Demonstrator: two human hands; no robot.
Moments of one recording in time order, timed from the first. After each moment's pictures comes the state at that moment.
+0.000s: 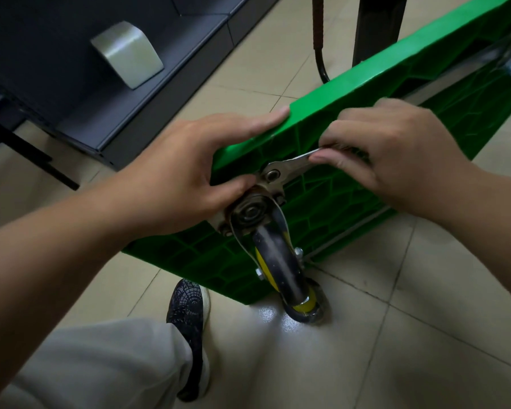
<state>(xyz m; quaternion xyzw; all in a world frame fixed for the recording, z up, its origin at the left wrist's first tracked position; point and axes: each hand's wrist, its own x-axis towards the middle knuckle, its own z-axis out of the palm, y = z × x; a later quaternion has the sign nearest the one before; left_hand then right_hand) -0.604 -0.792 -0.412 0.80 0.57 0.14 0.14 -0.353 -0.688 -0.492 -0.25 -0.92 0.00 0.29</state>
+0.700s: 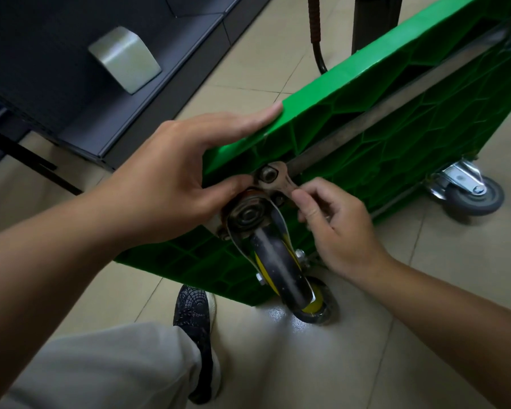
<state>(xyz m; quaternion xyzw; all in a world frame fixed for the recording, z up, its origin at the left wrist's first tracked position) -0.602 -0.792 -0.411 0.80 0.56 0.14 0.16 -0.408 -0.755 -0.588 -0.34 -0.67 0.46 0.47</state>
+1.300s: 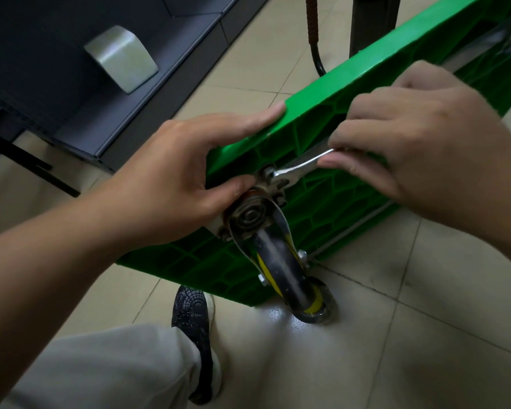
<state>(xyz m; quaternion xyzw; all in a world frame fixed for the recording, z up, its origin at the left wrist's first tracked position) -0.602 -0.792 -0.414 0.80 0.56 0.15 0.15 -0.338 -0.702 -0.478 -0.23 -0.93 -0.10 0.27</state>
